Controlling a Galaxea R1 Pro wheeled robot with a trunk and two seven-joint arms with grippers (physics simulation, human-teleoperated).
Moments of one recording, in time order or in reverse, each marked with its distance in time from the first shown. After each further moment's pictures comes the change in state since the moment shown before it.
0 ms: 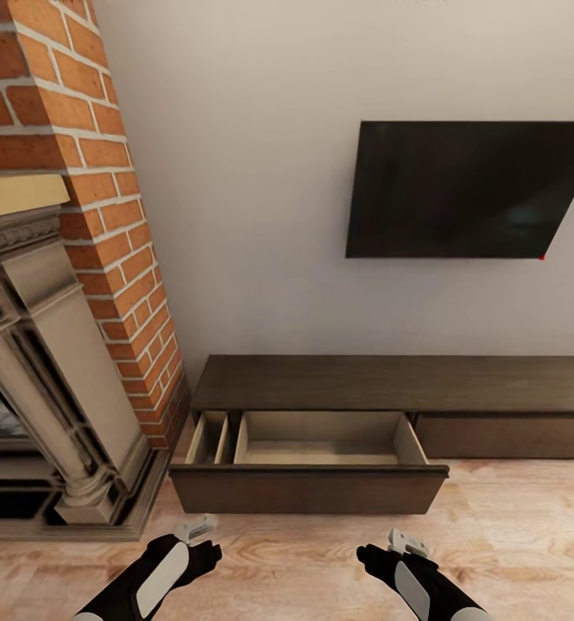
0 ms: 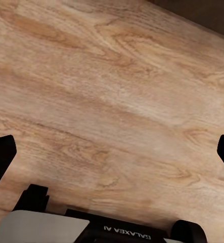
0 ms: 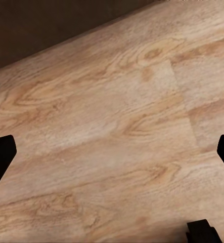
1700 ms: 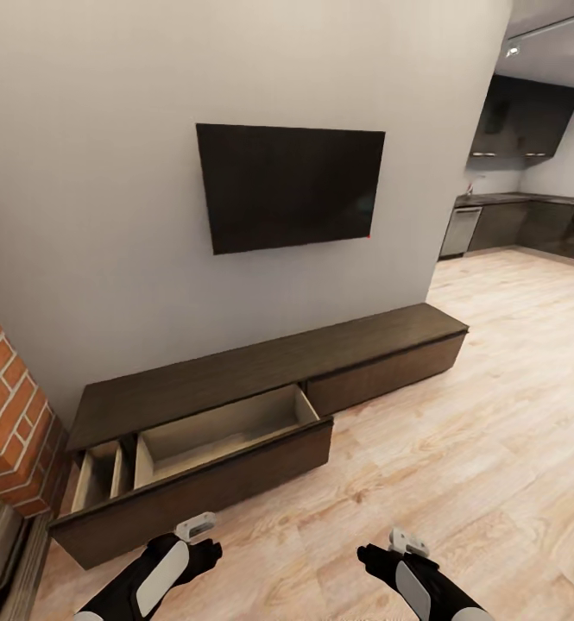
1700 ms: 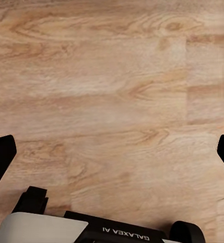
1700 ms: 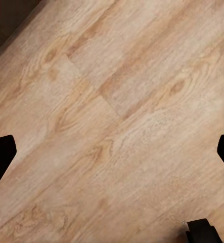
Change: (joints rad) left arm -0.001 0.000 0.002 -0.007 -0.005 0.000 -0.005; right arm 0.000 -0.002 -0.001 0.000 -0.002 0.002 0.003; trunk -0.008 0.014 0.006
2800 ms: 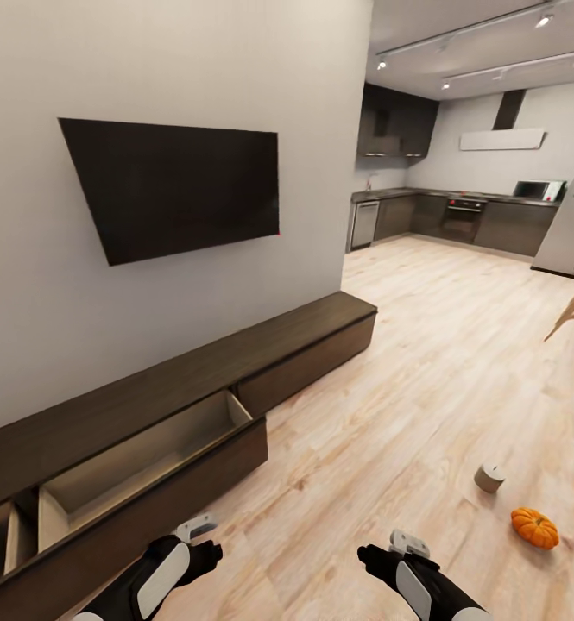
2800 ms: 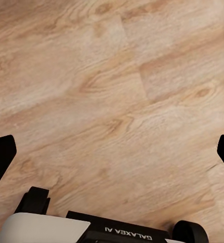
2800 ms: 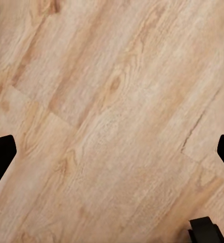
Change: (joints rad) left arm 0.001 0.000 -0.014 0.005 -0.002 -0.006 -0.001; right arm 0.000 0.000 -0.006 0.002 -0.011 0.001 -0.002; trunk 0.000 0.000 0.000
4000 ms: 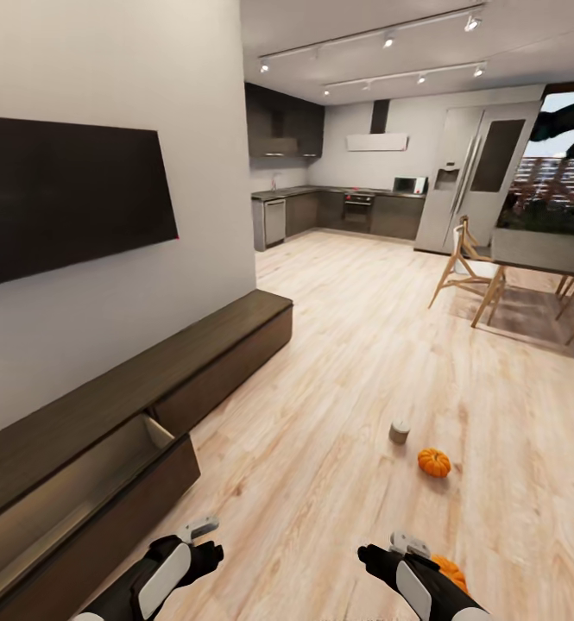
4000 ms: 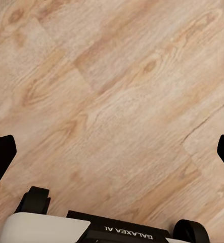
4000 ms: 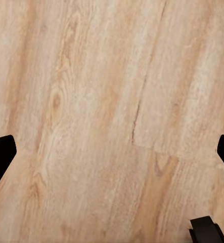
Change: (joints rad) left arm 0.000 -0.003 -0.005 0.002 -0.002 0.000 0.000; right arm 0.000 0.000 -0.004 0.000 -0.003 0.001 -0.002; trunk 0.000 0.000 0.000
